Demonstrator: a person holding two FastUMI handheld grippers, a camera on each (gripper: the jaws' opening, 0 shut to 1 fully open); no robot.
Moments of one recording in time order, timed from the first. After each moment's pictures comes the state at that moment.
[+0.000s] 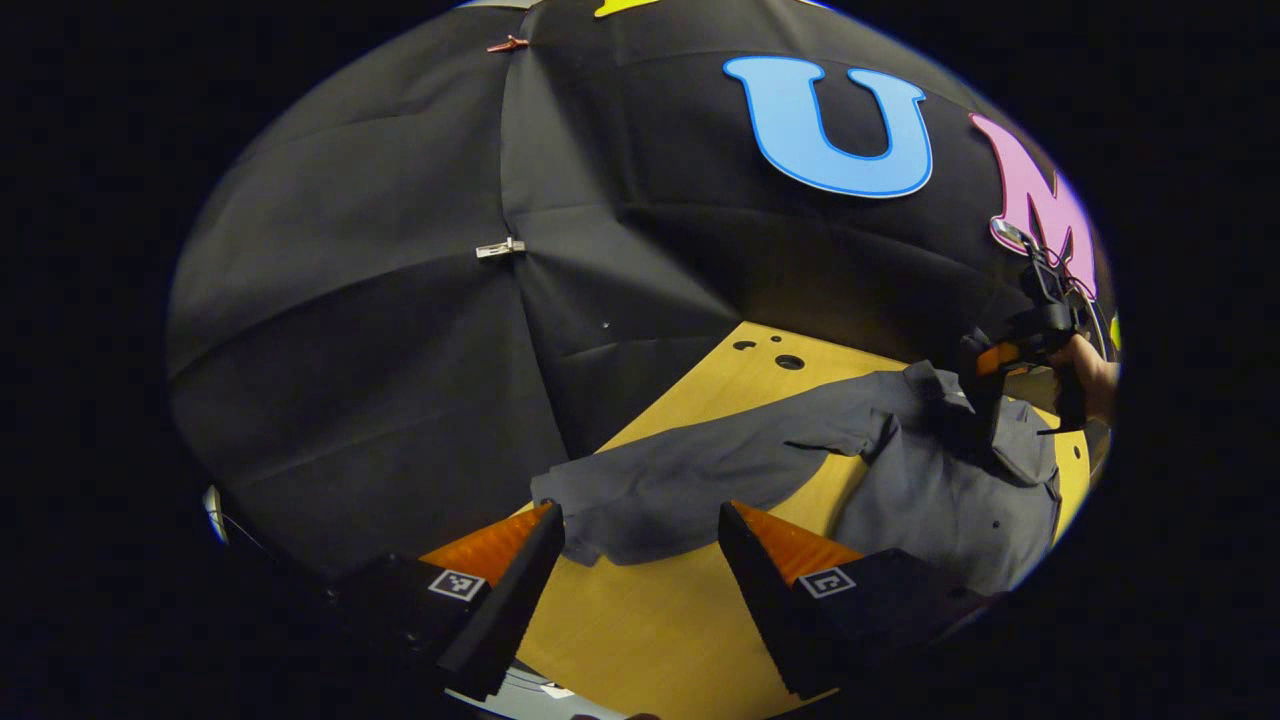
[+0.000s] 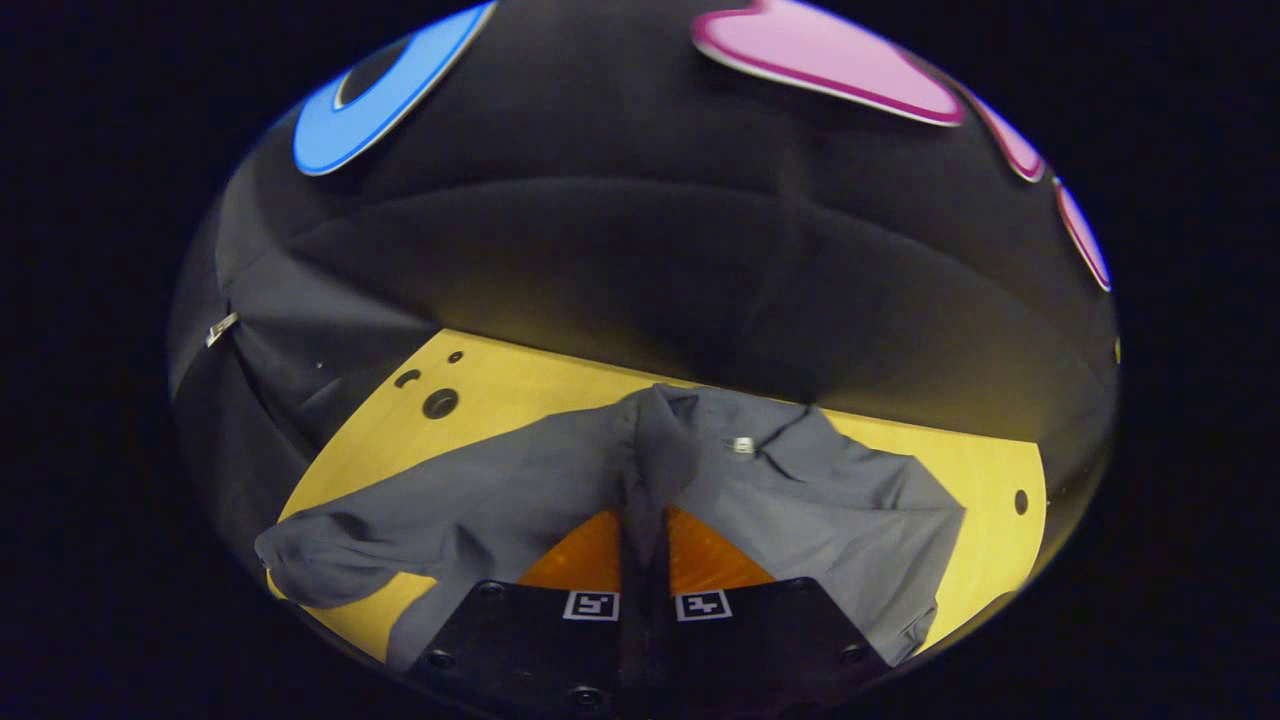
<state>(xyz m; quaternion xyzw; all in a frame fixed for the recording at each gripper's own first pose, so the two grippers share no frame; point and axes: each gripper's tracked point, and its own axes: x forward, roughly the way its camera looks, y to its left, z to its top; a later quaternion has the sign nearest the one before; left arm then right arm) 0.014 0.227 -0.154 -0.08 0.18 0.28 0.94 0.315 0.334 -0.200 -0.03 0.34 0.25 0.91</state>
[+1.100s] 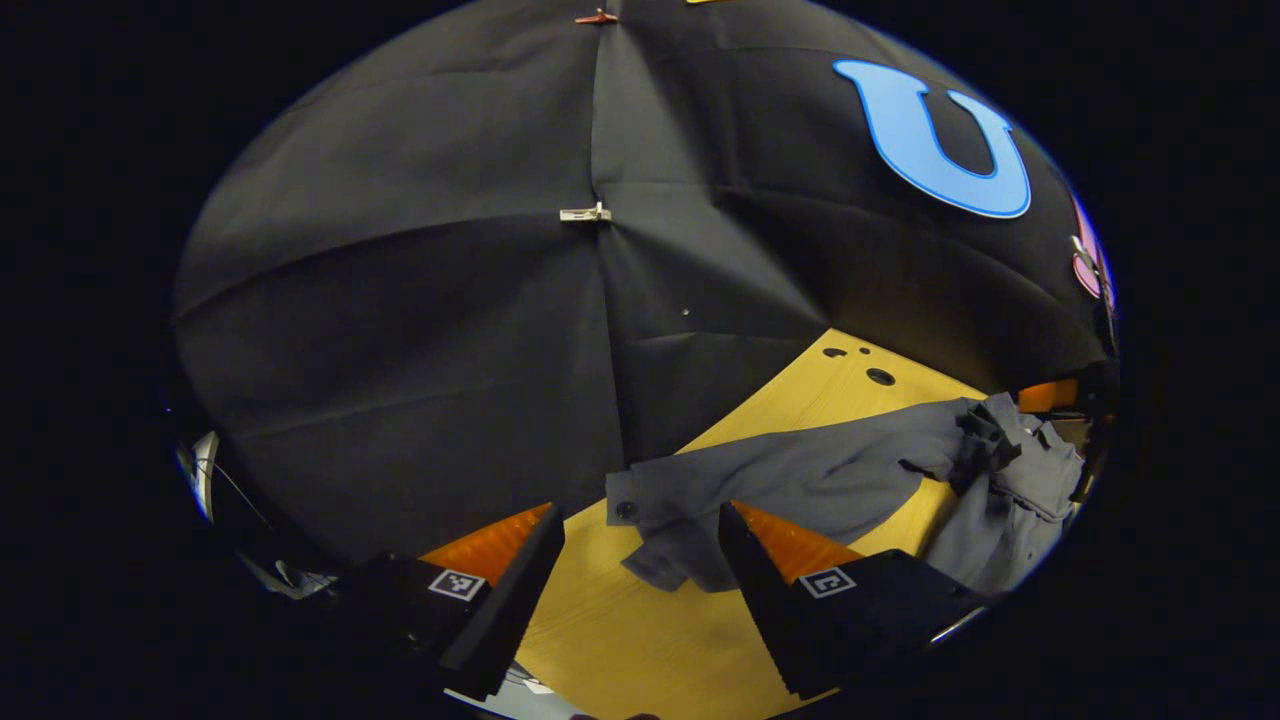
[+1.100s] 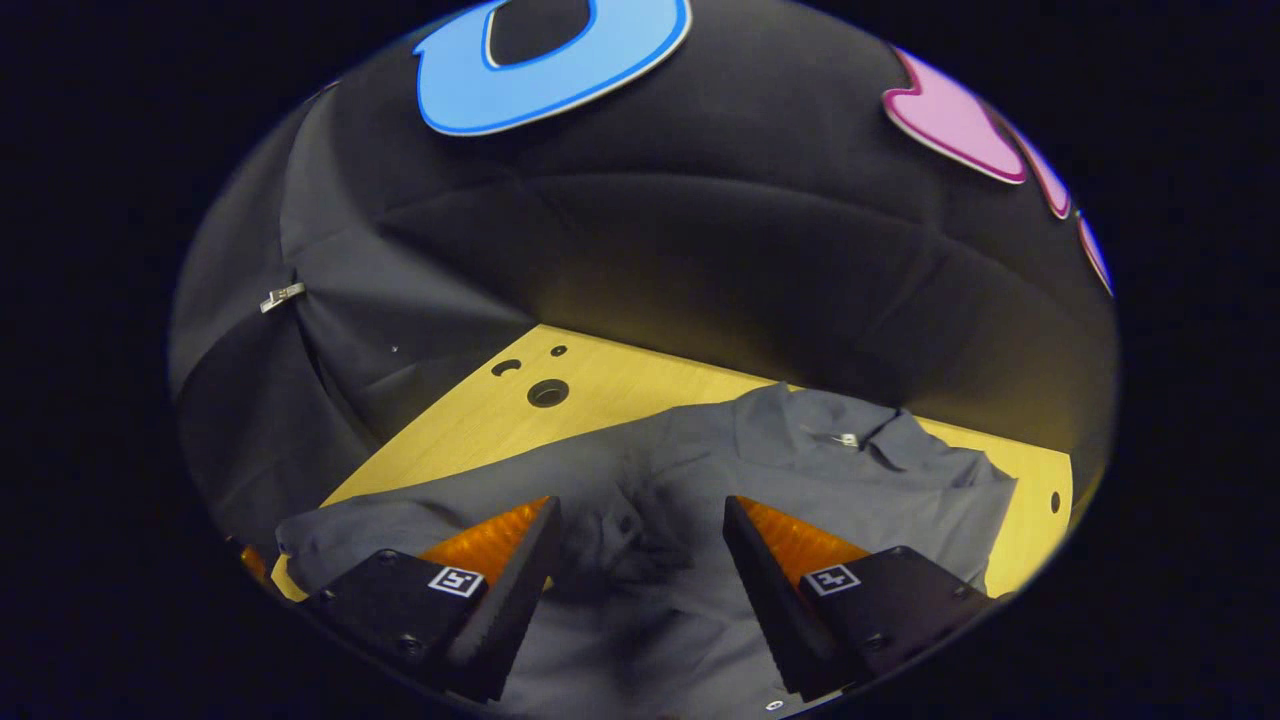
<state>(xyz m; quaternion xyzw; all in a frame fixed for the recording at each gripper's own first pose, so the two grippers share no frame) 0.012 0.309 -0.198 -0.14 0.17 0.35 0.91 0.243 0.367 -0.175 -0.02 0.29 0.30 0.91</state>
